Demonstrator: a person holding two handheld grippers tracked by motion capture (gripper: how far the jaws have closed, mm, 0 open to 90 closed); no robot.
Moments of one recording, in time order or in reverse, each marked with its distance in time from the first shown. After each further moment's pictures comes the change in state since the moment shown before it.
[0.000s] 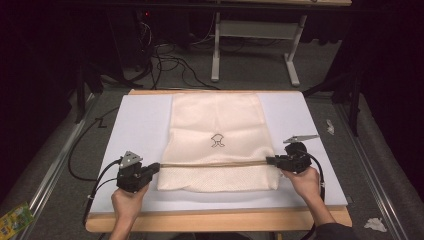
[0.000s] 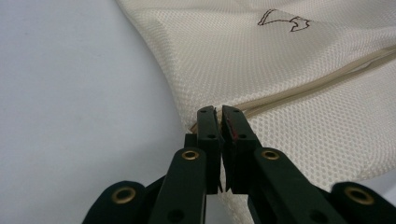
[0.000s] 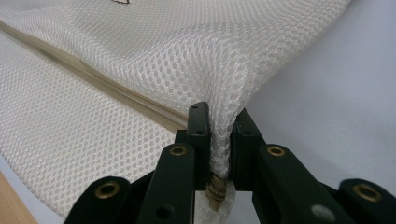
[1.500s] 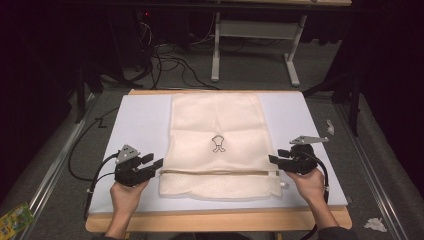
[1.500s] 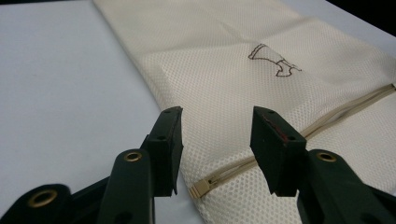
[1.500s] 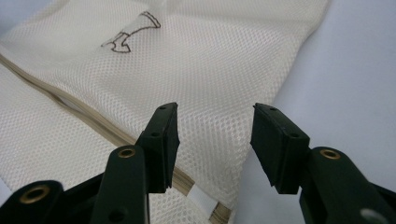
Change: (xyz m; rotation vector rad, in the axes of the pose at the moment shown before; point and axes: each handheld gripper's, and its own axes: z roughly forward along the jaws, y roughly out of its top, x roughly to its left) left arm 0.005 0.017 -0.009 -0.099 -0.016 0.038; right arm 0.007 -0.003 -0.022 -0.115 -0.106 -0.040
